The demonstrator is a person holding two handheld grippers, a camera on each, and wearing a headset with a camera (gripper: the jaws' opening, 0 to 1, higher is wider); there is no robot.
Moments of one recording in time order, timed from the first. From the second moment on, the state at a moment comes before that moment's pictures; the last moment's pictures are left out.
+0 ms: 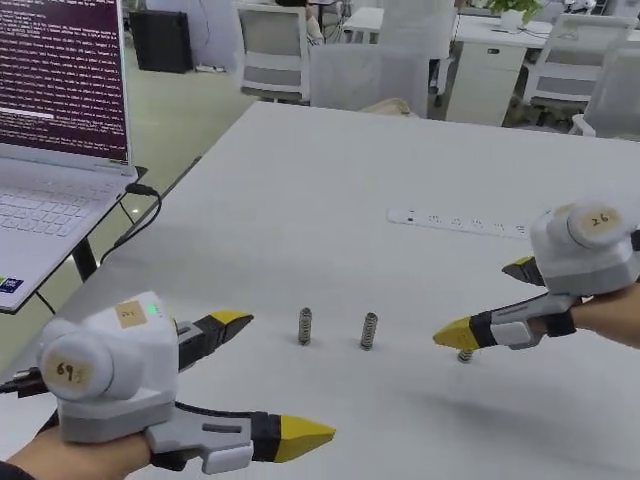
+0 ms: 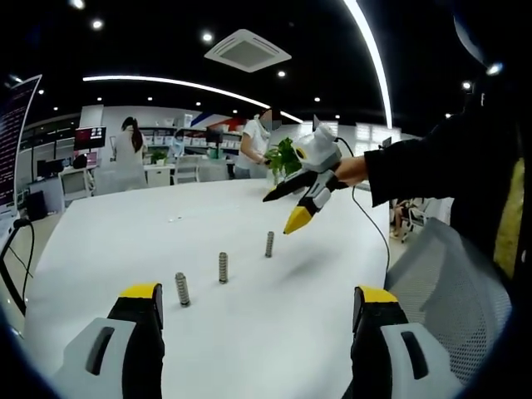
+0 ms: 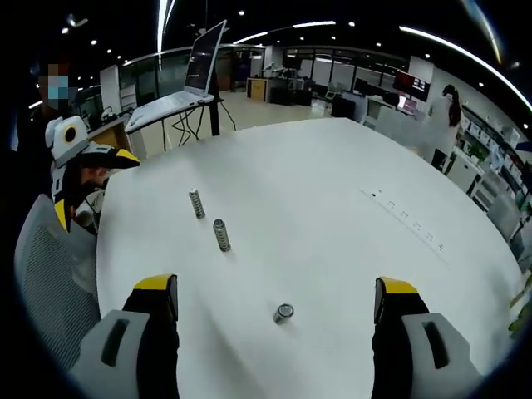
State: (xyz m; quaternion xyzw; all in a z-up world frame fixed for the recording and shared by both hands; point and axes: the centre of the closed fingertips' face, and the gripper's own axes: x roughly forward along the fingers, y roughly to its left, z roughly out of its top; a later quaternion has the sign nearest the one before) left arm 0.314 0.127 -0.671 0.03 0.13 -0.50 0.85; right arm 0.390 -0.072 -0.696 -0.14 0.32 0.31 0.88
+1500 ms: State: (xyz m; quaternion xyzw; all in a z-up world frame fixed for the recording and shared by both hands) left arm 0.310 0.118 -0.682 0.01 0.13 -0.50 0.85; right arm 0.294 -0.085 -0.709 -0.06 0.27 0.27 0.92
